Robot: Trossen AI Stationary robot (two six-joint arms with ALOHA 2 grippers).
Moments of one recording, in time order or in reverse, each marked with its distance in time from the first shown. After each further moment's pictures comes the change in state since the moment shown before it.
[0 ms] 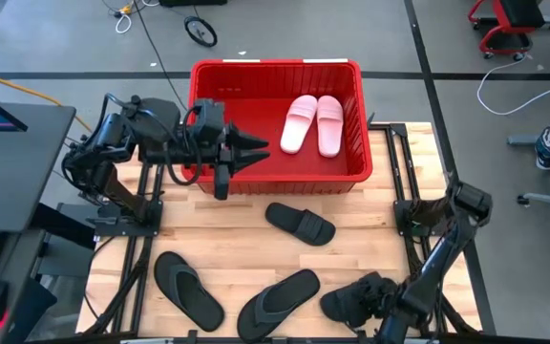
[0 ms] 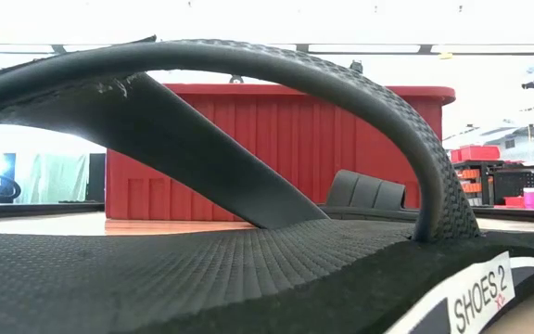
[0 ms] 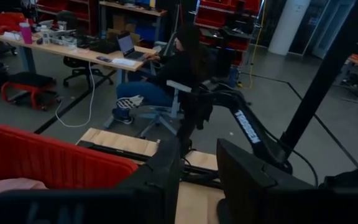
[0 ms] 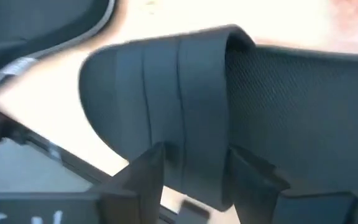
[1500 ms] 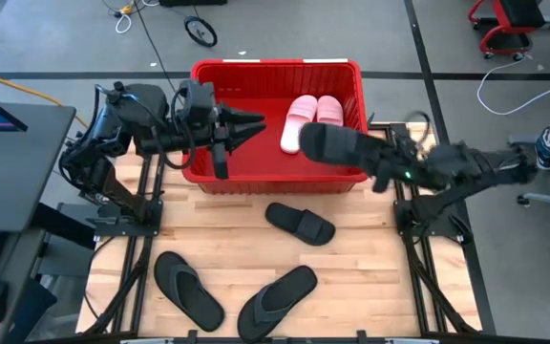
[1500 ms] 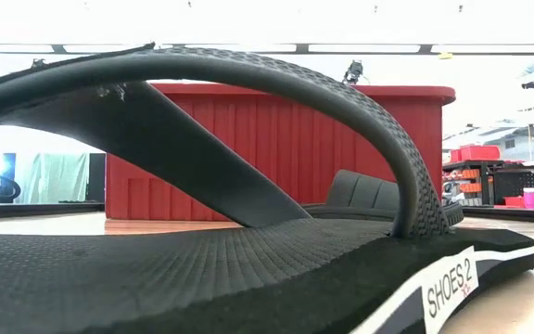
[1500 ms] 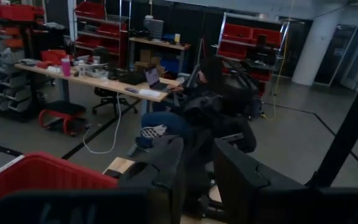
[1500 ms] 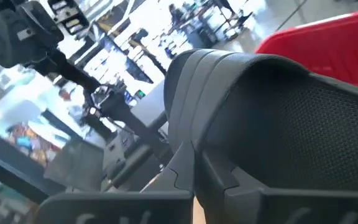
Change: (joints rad) left arm 0.042 -0.020 0.000 0.102 -0.082 0.053; right arm -0.798 -0.841 0.038 0.374 0.249 -1.495
